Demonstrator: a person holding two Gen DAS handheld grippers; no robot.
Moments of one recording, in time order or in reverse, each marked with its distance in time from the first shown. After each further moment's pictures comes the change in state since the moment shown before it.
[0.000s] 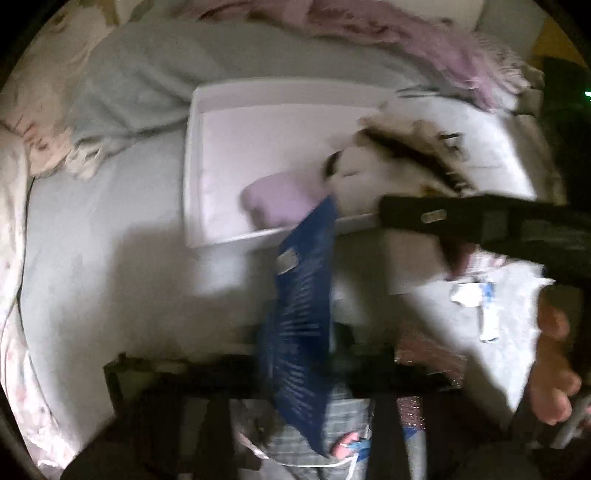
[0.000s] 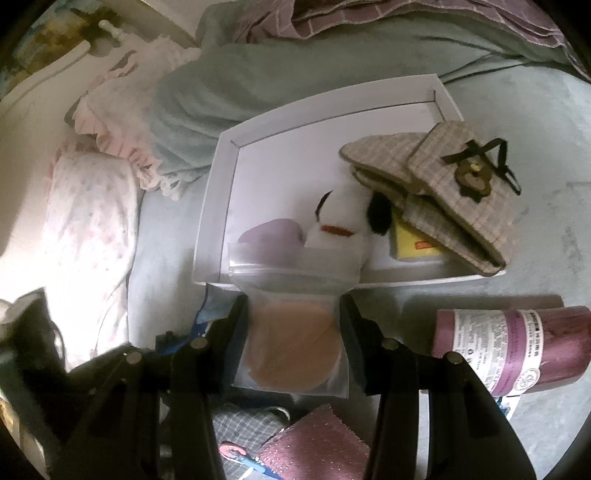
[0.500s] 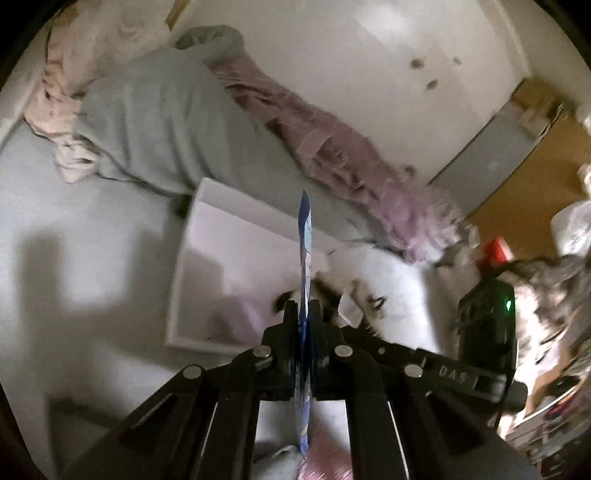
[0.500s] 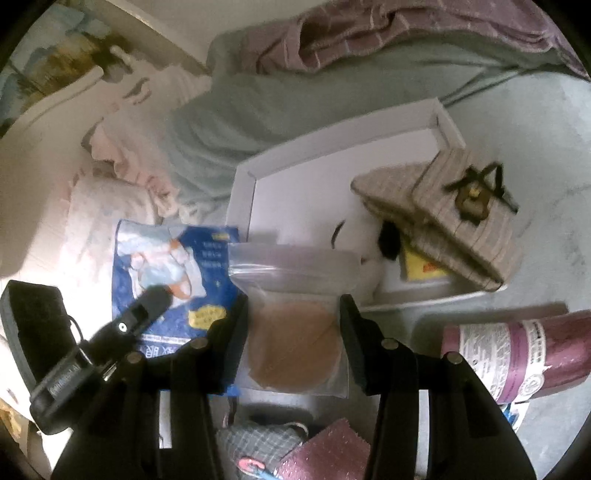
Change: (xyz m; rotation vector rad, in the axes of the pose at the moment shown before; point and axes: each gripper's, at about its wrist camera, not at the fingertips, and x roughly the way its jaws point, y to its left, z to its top) left arm -0.044 0.071 0.004 -0.303 -0.450 -0.483; right arm -0.018 0.002 0.000 0.022 -0.129 0.064
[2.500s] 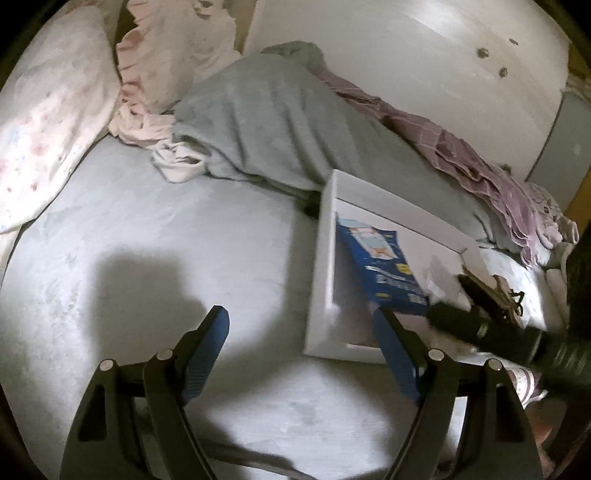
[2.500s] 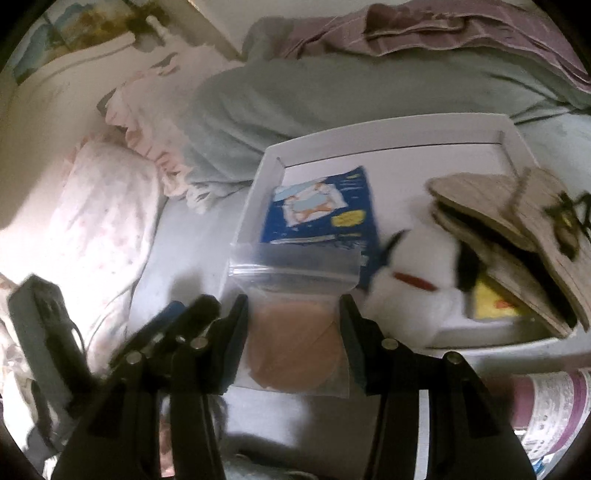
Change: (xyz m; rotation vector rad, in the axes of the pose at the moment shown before) left arm 0.023 0.049 -0.022 0.053 -0.099 0.476; right arm 0.058 0.032 -0.004 -0.158 0.010 0.010
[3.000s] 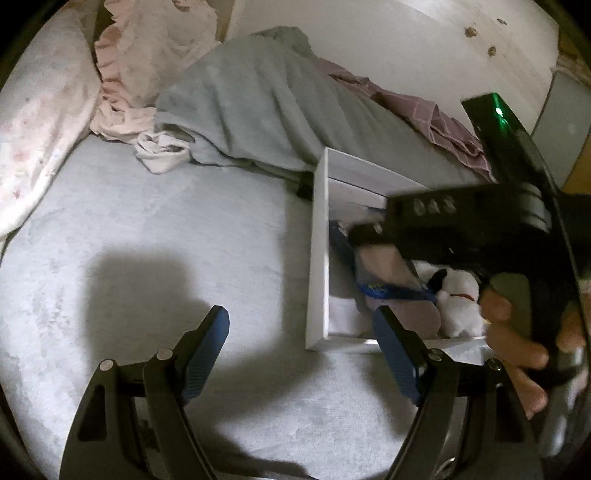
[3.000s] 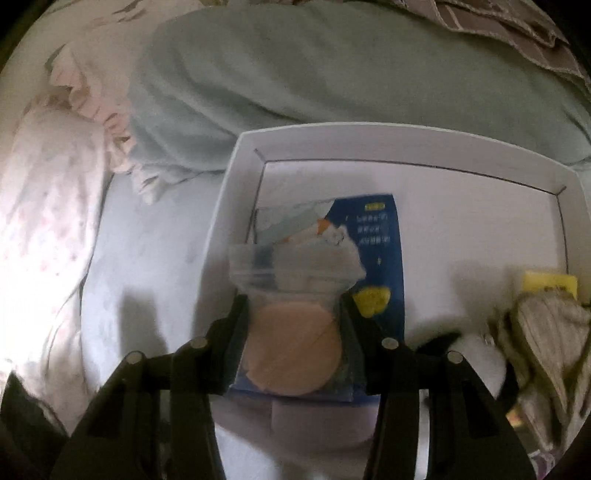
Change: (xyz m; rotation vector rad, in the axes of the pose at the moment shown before) left arm 0.018 -0.005 -0.005 0.070 0.061 -0.037; right arm 0.088 0.018 0.060 -0.050 0.184 -0.183
